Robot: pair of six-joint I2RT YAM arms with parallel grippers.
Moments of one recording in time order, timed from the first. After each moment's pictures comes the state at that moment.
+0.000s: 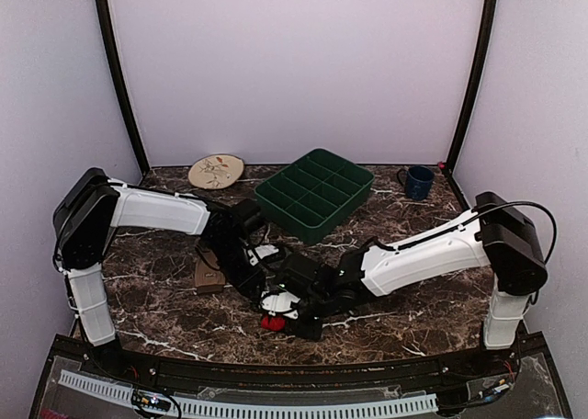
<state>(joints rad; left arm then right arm) -0.78 1.90 1.22 -0.76 0.39 0.04 1.27 1.90 1.18 -0.41 -0.04 -0.17</state>
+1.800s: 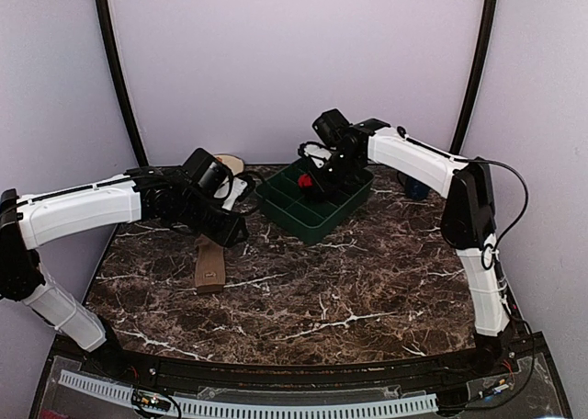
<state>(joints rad) -0.78 1.47 1.19 -0.67 -0.03 -0.17 0.67 2.26 2.20 -0.95 -0.04 -0.01</state>
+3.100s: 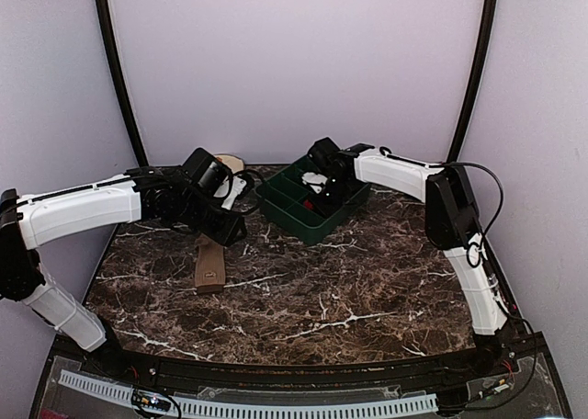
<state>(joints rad) -0.78 1.47 1.19 -0.66 -0.07 -0.16 0.65 2.41 2.15 -0.89 0.04 -0.14</state>
